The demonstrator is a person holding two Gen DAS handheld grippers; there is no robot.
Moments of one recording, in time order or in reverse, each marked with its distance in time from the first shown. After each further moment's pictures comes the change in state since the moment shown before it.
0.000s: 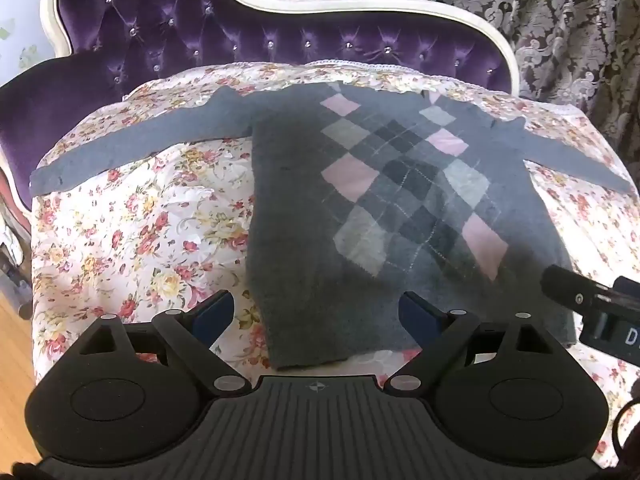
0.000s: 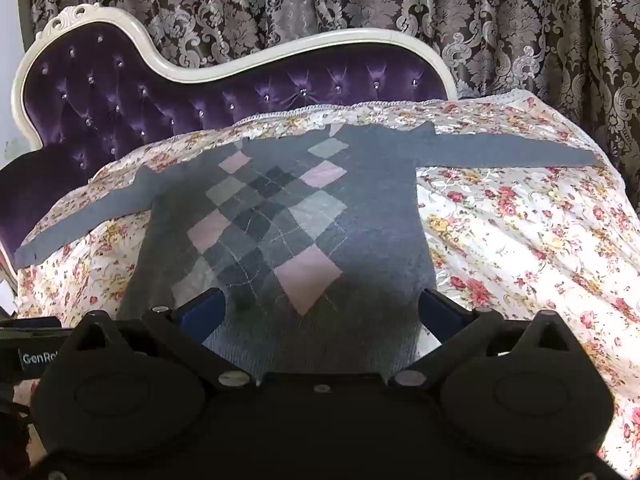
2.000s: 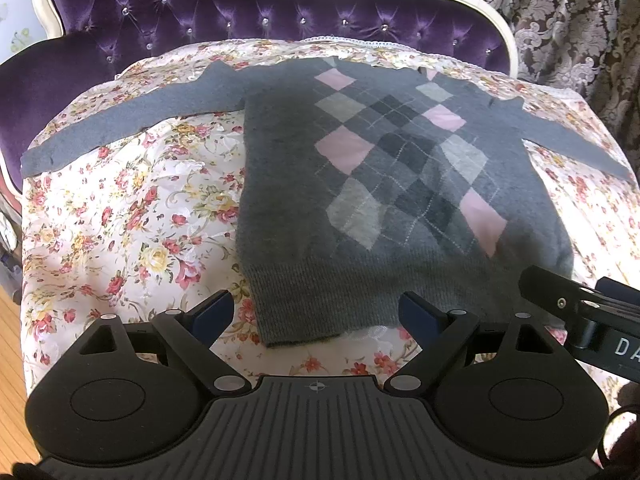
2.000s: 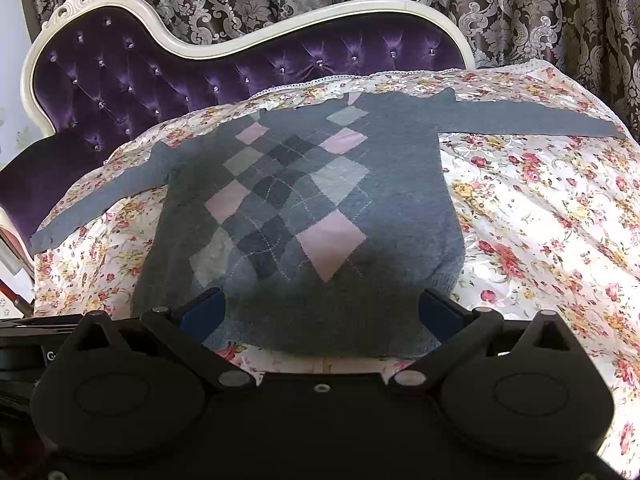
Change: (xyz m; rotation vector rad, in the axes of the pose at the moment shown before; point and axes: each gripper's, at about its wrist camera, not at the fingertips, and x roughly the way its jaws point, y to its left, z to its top) left arm 0.009 -0.002 -0.009 -0.008 0.064 -0.011; right arm 0.010 0.005 -0.012 0.020 0.079 0.061
